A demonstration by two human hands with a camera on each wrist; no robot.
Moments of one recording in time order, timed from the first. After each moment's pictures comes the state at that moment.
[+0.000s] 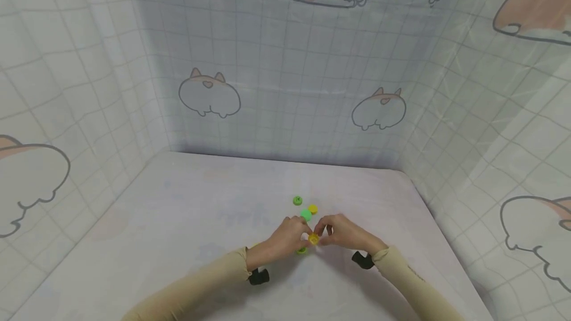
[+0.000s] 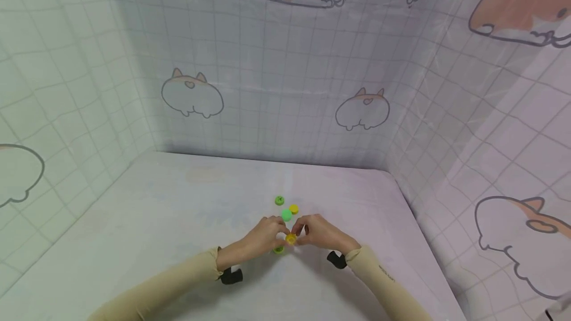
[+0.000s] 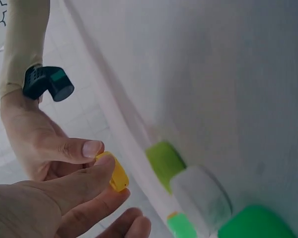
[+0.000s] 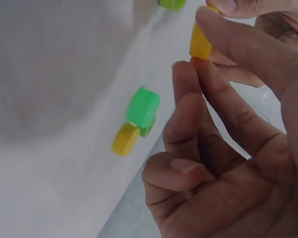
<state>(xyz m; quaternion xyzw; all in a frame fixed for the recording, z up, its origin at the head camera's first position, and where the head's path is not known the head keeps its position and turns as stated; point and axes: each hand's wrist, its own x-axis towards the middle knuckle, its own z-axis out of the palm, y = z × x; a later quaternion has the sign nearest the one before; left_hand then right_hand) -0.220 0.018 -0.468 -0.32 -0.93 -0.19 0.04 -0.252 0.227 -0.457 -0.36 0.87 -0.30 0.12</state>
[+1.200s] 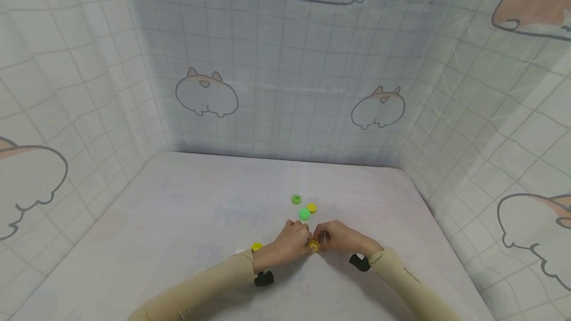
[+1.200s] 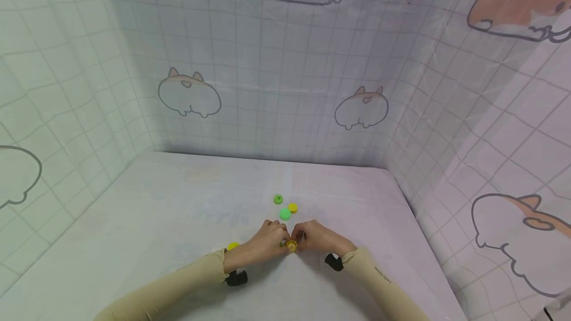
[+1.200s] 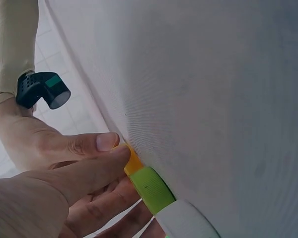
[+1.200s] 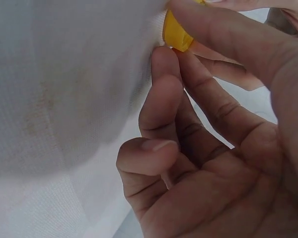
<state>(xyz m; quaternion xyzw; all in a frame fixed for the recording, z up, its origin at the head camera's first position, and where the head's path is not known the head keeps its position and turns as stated) -0.214 0.030 -0.481 -0.32 -0.94 -0.14 0.04 -0.252 0.225 -0.476 -0.37 0.88 -0.25 0.15</state>
